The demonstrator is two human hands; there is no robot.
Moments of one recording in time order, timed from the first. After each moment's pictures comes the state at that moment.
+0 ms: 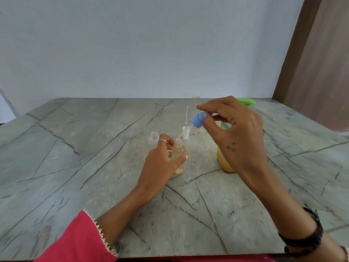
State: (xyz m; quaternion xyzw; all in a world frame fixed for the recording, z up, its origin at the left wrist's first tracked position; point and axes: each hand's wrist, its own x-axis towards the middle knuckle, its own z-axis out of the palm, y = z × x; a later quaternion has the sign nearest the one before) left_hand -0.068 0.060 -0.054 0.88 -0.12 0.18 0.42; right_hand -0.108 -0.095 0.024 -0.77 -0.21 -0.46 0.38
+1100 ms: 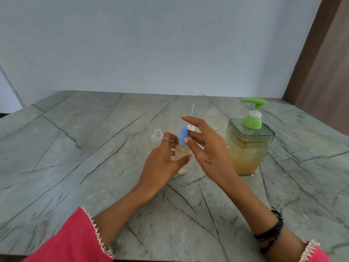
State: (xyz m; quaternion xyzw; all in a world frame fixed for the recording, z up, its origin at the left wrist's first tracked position) left_hand -0.070 0.060 -0.053 0.86 -0.13 0.15 0.47; right_hand -0.072 -0.075 -0.033 -0.78 -0.26 -0.20 0.53
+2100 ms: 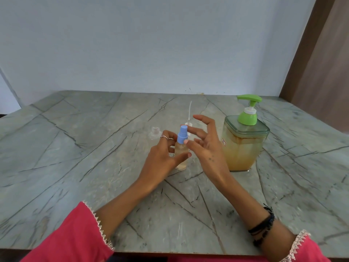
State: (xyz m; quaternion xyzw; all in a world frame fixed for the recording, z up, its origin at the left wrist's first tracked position) left_hand -0.068 0.059 -0.055 0.84 -0.13 0.12 0.51; right_hand -0.073 -0.074 -0.046 -0.73 -0.19 -0.18 0.63
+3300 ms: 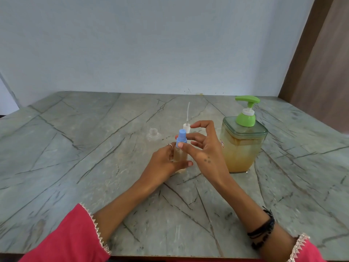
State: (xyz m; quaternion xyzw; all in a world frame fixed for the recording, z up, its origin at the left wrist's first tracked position) left_hand -0.071 0.055 -0.053 0.83 -0.16 0.04 0.53; right_hand -0.068 -0.078 -0.048 -0.74 -0.17 -0.16 0.63
